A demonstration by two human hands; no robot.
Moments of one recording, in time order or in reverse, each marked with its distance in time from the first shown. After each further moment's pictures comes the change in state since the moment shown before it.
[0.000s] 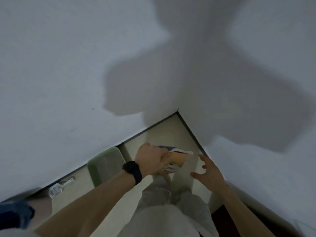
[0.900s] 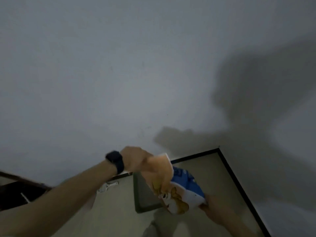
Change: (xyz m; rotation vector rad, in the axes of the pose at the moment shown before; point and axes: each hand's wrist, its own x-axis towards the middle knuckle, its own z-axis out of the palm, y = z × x) left_hand -0.358 0.007 -0.075 -0.049 -0.105 -0.409; right_hand -0.192 -0.040 0.118 -0.401 -0.295 -0.404
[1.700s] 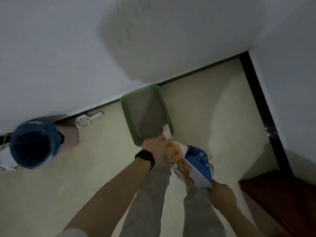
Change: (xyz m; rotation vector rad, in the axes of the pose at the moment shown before) left_hand 0.265 -0.111 0.414 -0.229 -0.344 0.089; right_hand 0.177 0.040 0.270 -0.120 -0.175 0.596
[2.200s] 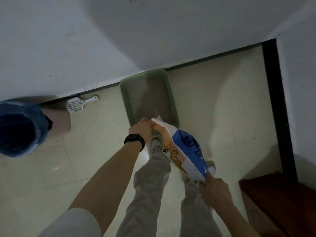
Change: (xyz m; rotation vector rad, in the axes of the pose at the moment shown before) left_hand 0.075 -0.106 0.046 -0.266 0.093 -0.397; right_hand 0.032 -0.078 -0.013 -0.043 -0.127 -0.029
